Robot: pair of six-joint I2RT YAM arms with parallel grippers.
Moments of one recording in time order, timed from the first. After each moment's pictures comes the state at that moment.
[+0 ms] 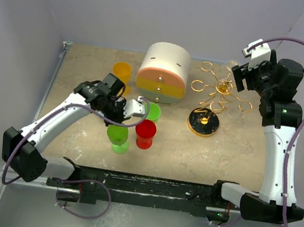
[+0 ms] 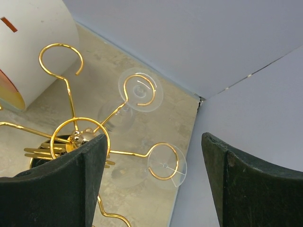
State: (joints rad) left arm -0.53 1.34 1.22 -1.05 0.37 0.75; right arm -0.02 1.20 1.60 -0.68 -0.18 -0.55
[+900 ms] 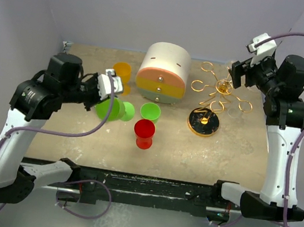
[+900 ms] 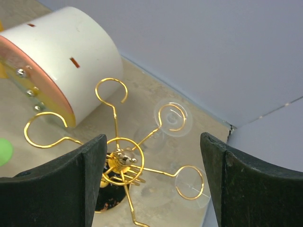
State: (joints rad) left arm -0.48 1.10 1.64 -1.22 0.34 0.69; right arm -0.02 1.22 1.71 -0.73 -0.34 -0.46
